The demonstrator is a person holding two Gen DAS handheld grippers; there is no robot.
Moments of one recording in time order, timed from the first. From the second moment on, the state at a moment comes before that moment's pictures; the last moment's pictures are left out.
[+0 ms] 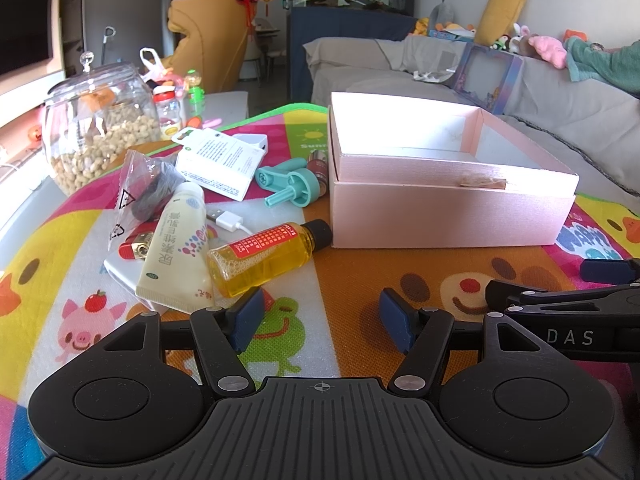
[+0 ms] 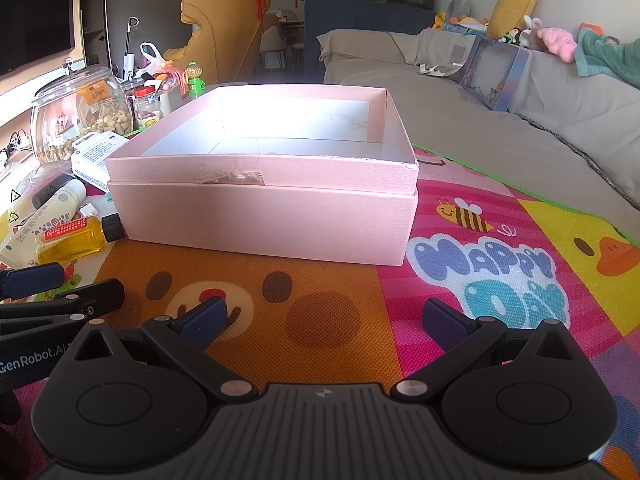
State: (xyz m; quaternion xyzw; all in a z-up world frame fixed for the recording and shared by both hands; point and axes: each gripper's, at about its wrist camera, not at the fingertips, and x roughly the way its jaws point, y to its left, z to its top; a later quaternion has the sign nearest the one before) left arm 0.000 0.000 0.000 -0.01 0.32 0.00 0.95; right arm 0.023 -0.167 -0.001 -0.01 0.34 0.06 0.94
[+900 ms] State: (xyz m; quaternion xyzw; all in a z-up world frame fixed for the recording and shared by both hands) left arm -0.002 0.004 0.002 -0.02 0.31 0.00 0.95; right arm 0.024 -0.170 -0.002 -0.01 0.34 0.06 0.94
